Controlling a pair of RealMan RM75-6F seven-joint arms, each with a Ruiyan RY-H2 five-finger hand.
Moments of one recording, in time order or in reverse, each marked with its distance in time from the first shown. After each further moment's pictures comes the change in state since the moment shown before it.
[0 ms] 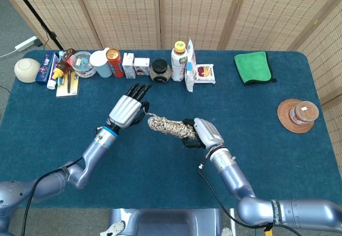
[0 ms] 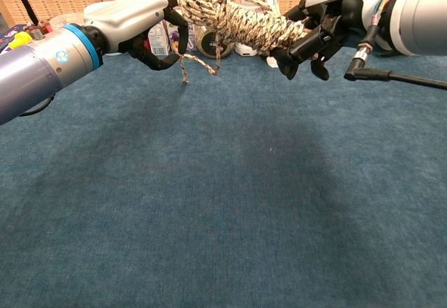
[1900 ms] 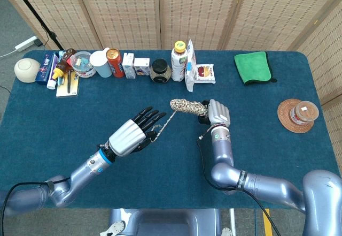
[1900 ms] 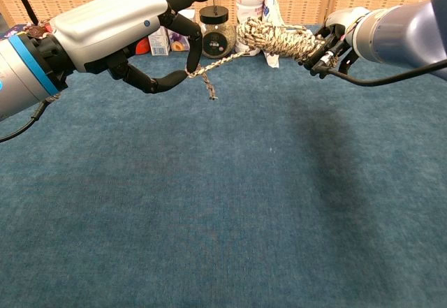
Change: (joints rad) left arm 0.096 0.139 0.101 -0.278 0.314 0.170 0.010; right arm 0.127 -0.268 0.086 0.513 0.280 0.101 -0.234
